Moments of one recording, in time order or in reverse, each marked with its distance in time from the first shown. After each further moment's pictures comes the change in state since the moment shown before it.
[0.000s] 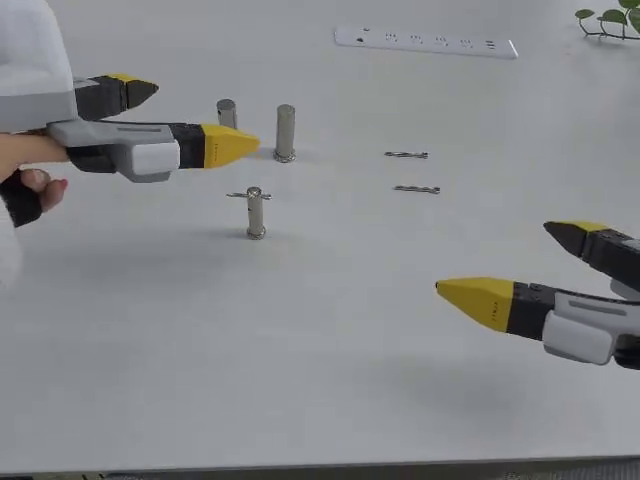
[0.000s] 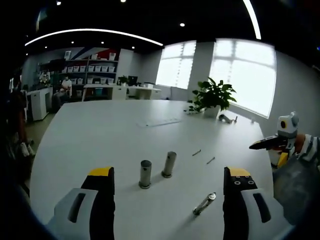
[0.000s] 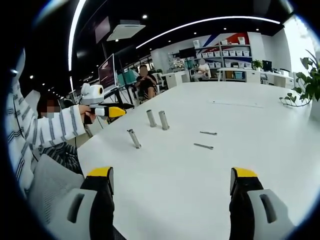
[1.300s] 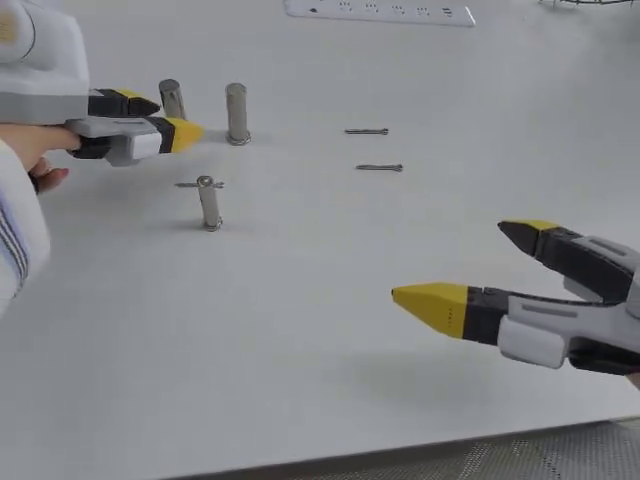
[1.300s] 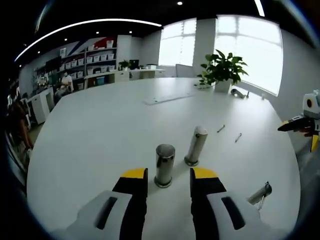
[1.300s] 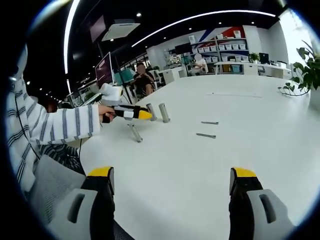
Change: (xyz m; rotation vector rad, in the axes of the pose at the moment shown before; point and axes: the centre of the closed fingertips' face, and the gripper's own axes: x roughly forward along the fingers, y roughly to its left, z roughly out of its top) left arm 0.061 0.039 -0.046 0.086 0.176 0.070; right arm 0.001 0.005 -0.018 0.048 0.033 -0.007
